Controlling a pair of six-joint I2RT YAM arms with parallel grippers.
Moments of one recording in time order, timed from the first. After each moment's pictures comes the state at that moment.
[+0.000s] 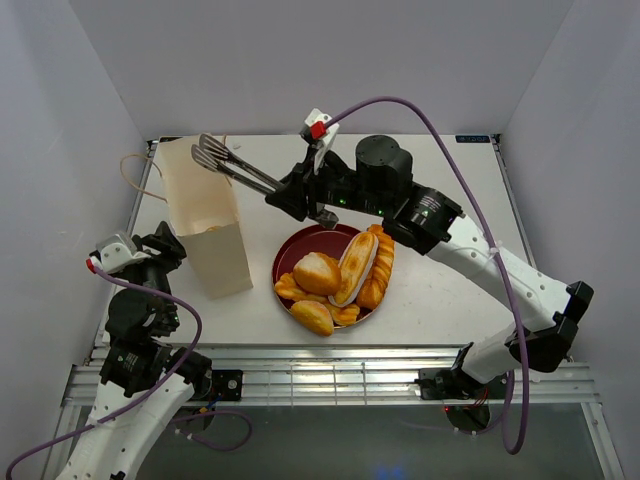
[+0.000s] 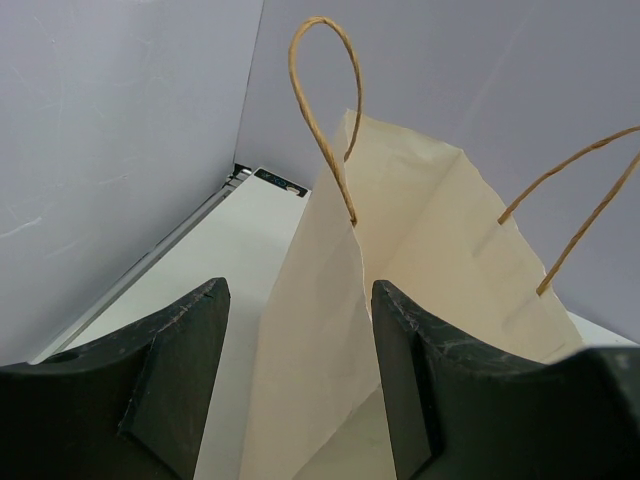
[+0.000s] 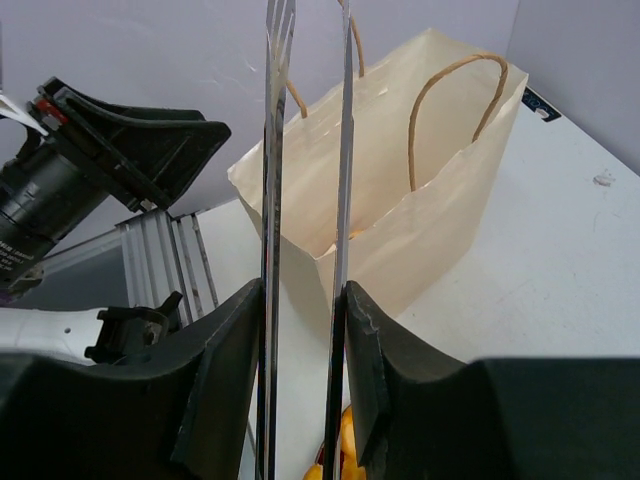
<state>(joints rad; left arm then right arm) -0.43 0.30 0.65 -0.11 -0.79 -0.12 0.98 1.49 1.72 -0.31 -0.26 0.13</state>
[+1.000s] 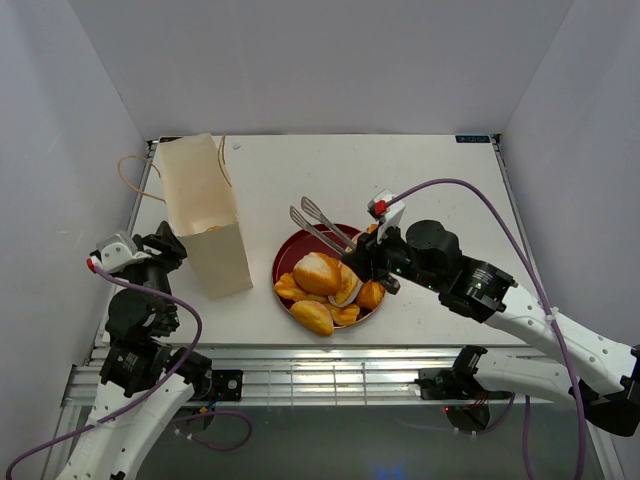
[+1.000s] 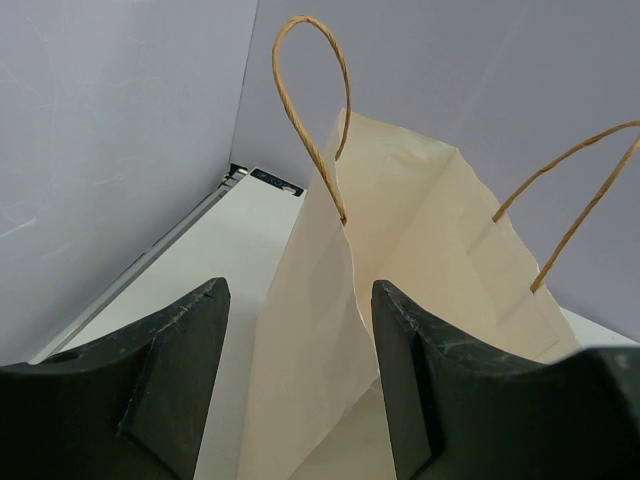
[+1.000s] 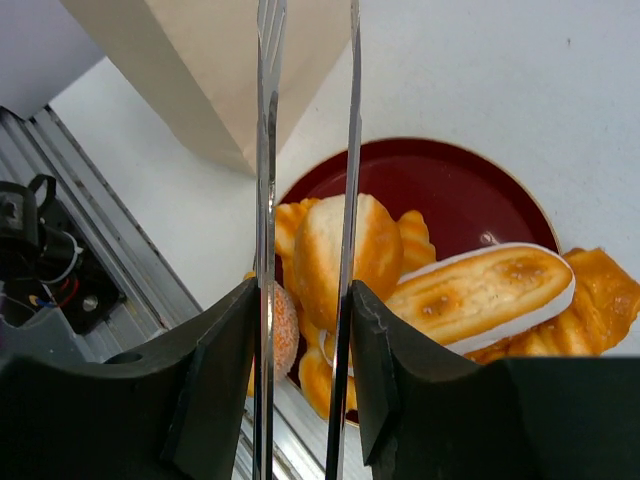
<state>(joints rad) -0.43 0.30 0.65 -0.11 -0.78 -0.12 0.98 0.94 1.00 -0.34 0.04 0.21</state>
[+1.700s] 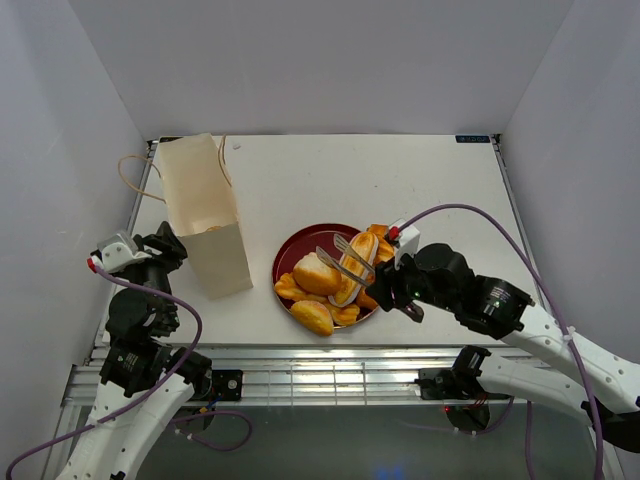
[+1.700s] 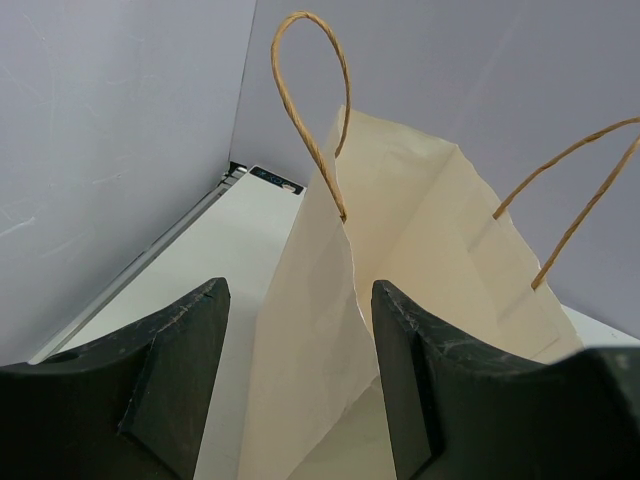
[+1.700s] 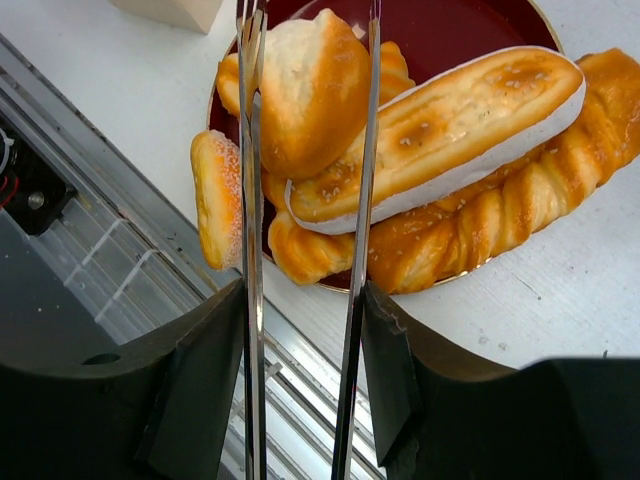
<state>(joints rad) -0.43 0.30 0.65 -0.11 -0.77 -0.12 0.99 0.78 0.86 -0.61 0.07 0.28</state>
